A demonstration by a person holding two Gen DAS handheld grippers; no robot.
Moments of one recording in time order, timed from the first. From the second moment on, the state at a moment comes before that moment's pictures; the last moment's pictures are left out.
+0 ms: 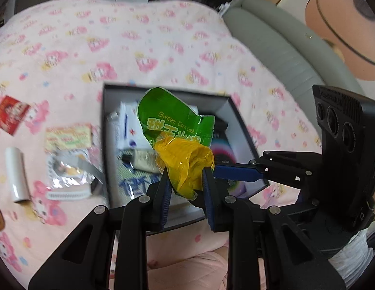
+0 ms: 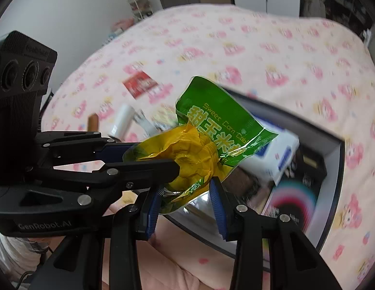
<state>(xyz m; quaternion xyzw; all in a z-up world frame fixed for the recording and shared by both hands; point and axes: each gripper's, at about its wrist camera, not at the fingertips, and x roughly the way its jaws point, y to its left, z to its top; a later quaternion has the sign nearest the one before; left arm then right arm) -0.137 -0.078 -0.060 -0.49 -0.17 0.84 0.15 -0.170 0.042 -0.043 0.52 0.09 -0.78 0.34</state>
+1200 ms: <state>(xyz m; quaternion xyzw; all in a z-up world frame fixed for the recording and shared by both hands) -0.077 -0.058 0.006 -0.37 -0.06 0.93 0.00 -0.116 0.094 -0.011 0.45 0.05 -0.87 0.18</state>
